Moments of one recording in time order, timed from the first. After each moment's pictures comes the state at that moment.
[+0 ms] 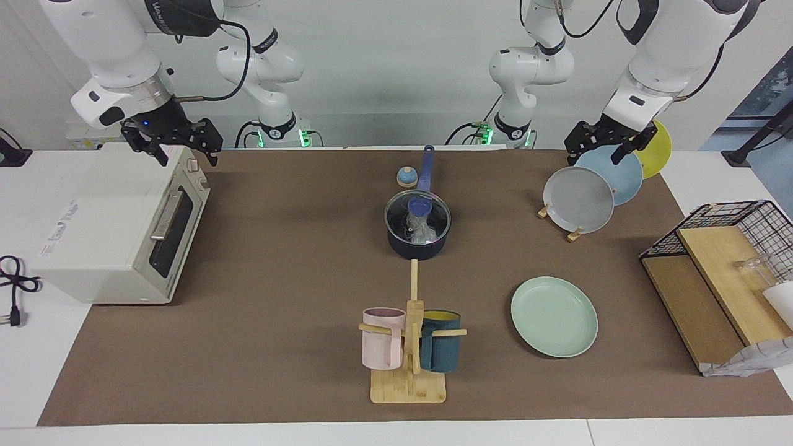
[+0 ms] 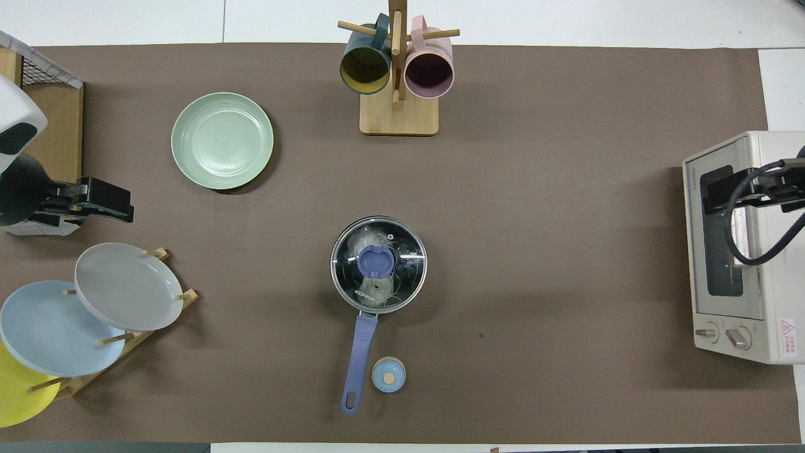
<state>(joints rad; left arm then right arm) -0.08 -0.04 -0.06 -1.61 -0.02 1.50 -0.11 -0.02 0.00 0.01 -1.55 -0.03 1.46 -0.01</state>
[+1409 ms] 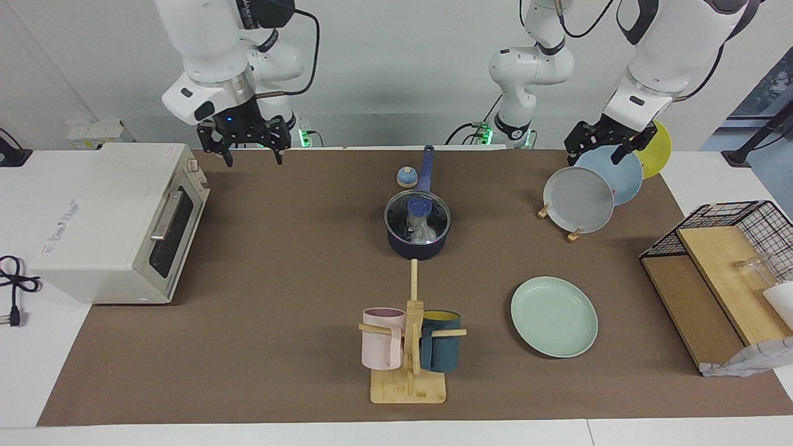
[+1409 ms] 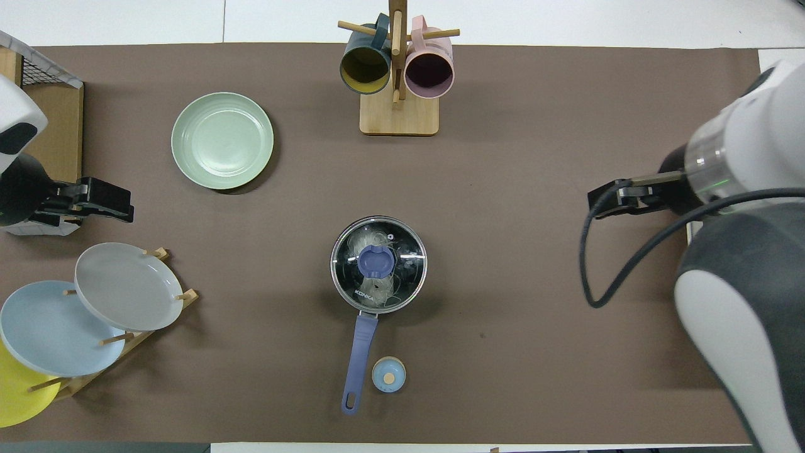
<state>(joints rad) -0.08 -0.04 -0.06 -1.61 -0.02 1.50 -0.11 0.24 0.01 0.02 -1.57 0.00 1.55 0.22</state>
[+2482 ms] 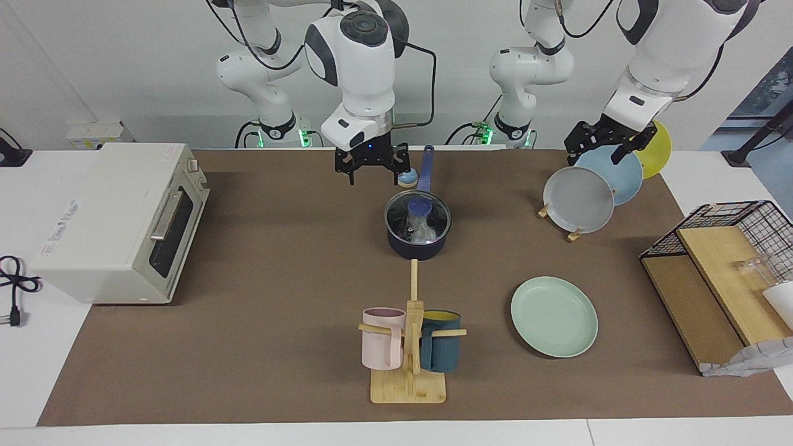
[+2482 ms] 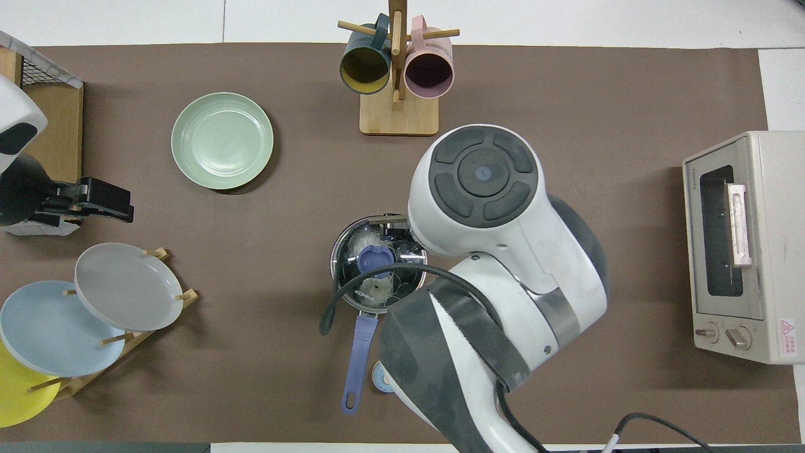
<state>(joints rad) -0.08 -0.04 -0.06 -1.61 -0.02 1.50 -0.11 0.60 0.22 0.03 -1.58 0.01 1.83 0.64</state>
